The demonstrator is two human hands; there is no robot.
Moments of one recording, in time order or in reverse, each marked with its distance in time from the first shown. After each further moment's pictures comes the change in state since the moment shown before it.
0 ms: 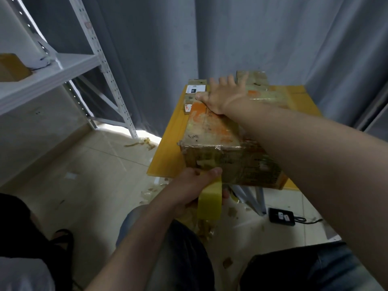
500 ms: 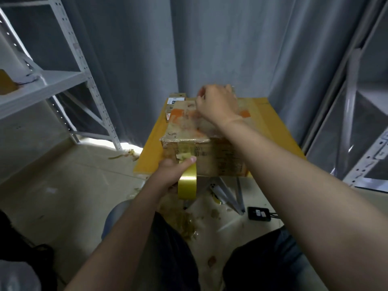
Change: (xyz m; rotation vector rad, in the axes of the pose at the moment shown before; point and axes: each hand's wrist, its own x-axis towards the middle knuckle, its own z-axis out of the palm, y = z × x) left_hand 0.007 0.002 0.011 0.237 0.368 -0.029; right_hand -0.127 0.027 -0.030 0.558 0.439 0.111
